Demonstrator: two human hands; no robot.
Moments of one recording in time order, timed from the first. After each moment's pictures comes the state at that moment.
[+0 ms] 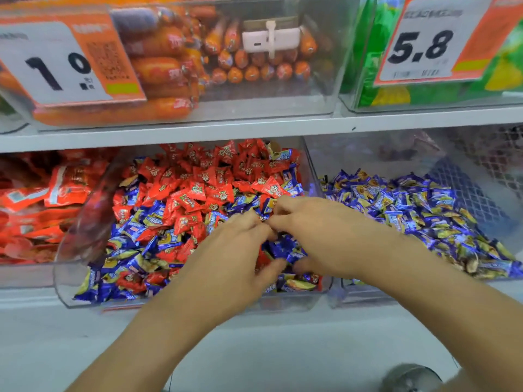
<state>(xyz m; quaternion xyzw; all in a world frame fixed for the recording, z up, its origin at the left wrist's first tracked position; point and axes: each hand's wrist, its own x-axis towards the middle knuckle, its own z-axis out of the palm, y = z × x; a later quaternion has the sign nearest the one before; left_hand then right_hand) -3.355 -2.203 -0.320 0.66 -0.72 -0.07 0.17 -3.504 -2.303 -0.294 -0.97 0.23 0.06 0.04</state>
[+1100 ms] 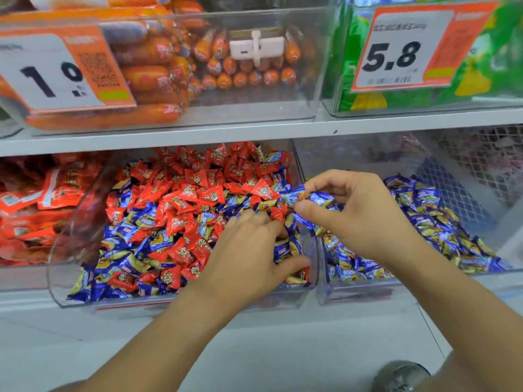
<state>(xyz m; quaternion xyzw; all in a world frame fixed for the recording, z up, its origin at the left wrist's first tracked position) -3.384 -2.229 -0.336 0.68 -0.71 -0.03 0.15 -3.545 -2.300 -0.285 -0.76 0.40 -0.34 0.39</state>
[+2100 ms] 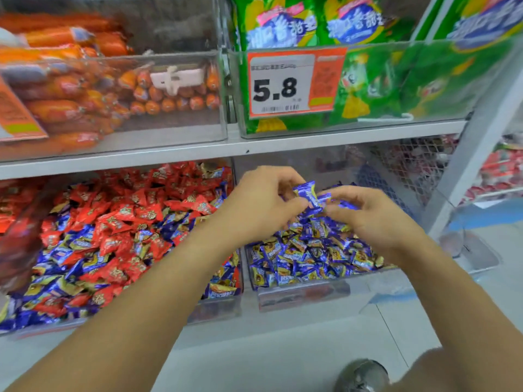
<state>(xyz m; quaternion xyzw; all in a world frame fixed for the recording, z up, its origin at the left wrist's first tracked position) -3.475 -2.303 -0.261 0.59 -0.69 -0.26 0.33 -3.664 -2.345 -0.297 -0.64 0.49 -0.32 0.50</state>
